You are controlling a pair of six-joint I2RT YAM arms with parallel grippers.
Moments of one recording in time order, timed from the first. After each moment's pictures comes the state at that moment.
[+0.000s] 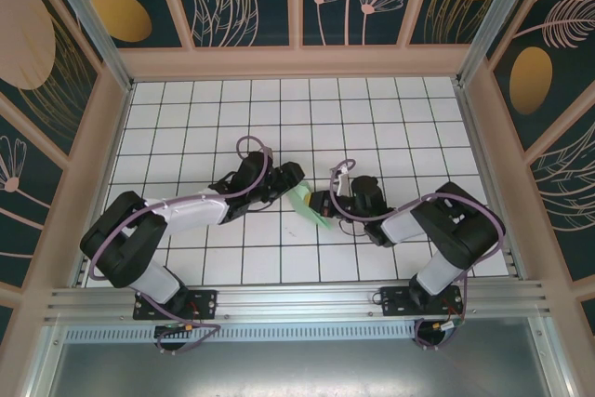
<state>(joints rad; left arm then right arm) -0.72 1.56 0.73 0.22 0.12 -1.18 0.67 1.62 0.35 0.90 -0.47 0.87</state>
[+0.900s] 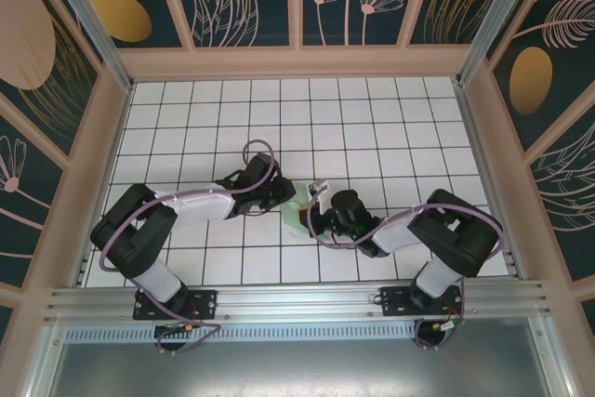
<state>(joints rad) -0.72 1.63 0.79 0.02 0.14 -1.08 0.88 1.59 0.36 0.77 -0.17 0.42</state>
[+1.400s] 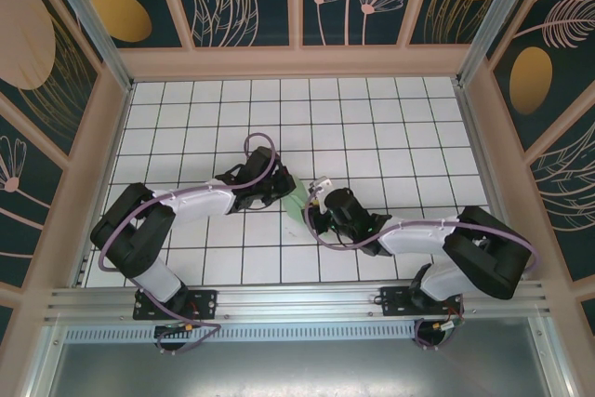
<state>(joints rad) -0.71 1.63 0.83 0.01 0.13 -1.06 0.95 1.39 0.45 0.33 0.09 0.32</state>
